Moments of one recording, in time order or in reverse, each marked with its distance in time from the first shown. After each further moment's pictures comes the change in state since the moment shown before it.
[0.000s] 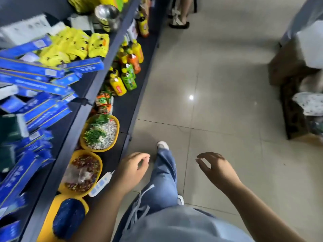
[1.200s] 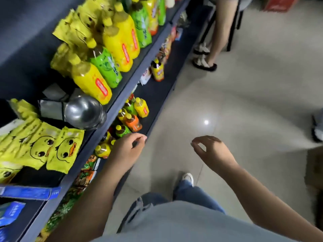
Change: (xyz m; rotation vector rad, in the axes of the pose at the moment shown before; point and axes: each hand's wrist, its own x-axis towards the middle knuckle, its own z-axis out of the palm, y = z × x) left_hand 0.652 0.045 -0.128 -0.115 0.272 -0.315; right_hand 0.680 -0.070 -0.236 -0.042 -0.079 -0.278
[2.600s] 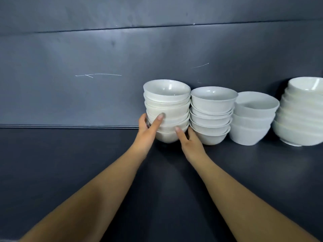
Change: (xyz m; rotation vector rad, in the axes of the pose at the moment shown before) left_hand 0.446 0.036 -0.335 -0.714 1.199 -0.283; right_hand 0.575 -0.454 -0.071 0.701 -0.699 -0.870
